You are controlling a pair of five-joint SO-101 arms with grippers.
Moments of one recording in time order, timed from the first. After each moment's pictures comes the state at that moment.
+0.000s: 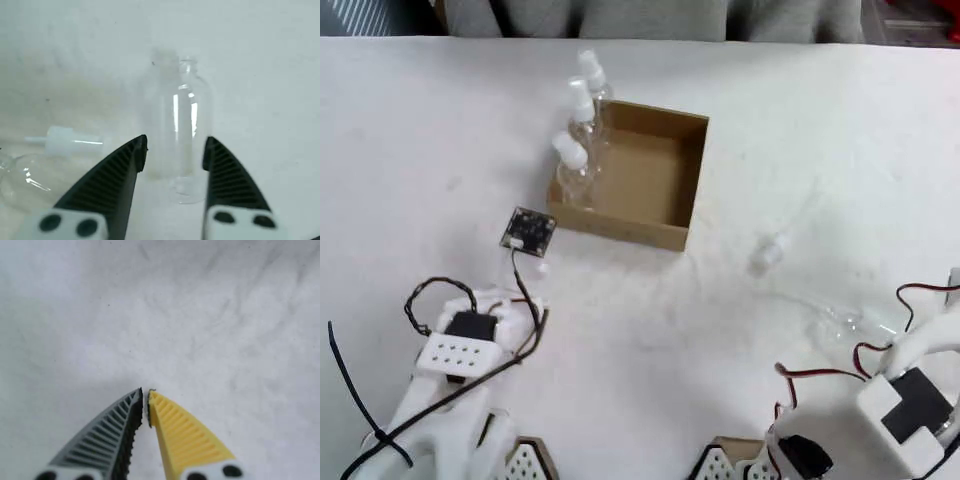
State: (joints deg) left arm 2.1 -45.8 78.8 42.6 -6.3; right arm 51.8 4.2 2.8 69.9 39.3
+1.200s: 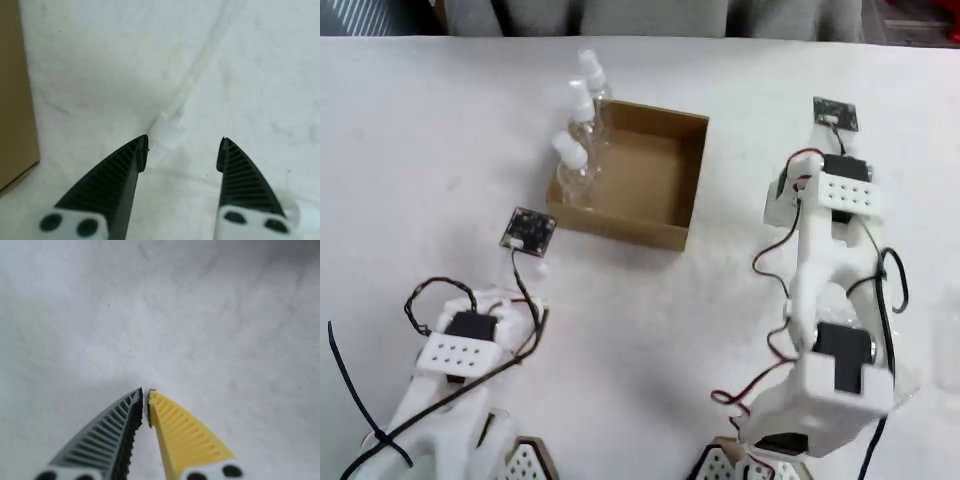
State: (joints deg) left arm 2.1 -45.8 78.8 42.6 -6.3; right arm 9.0 9.5 7.6 66.7 0.0
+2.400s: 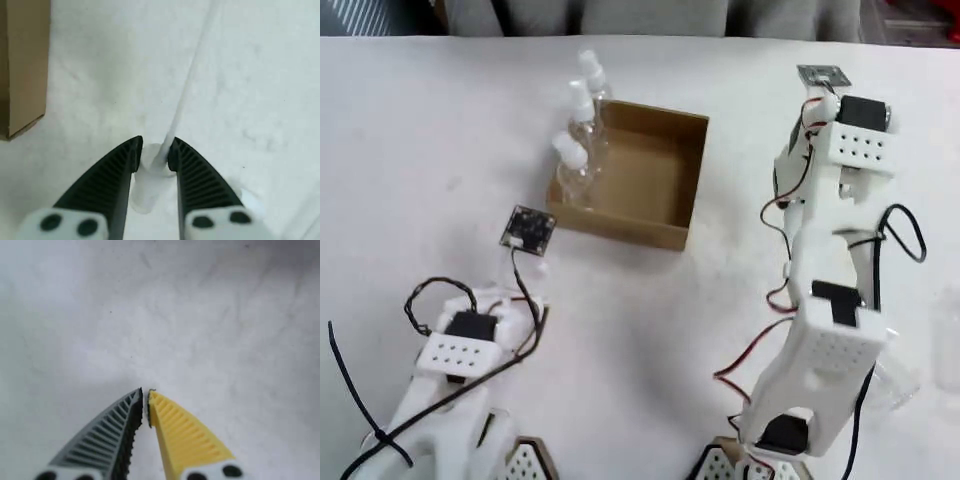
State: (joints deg) left arm 2.1 -45.8 78.8 41.4 -6.3; right arm 8.4 23.1 -30.9 97.5 17.5
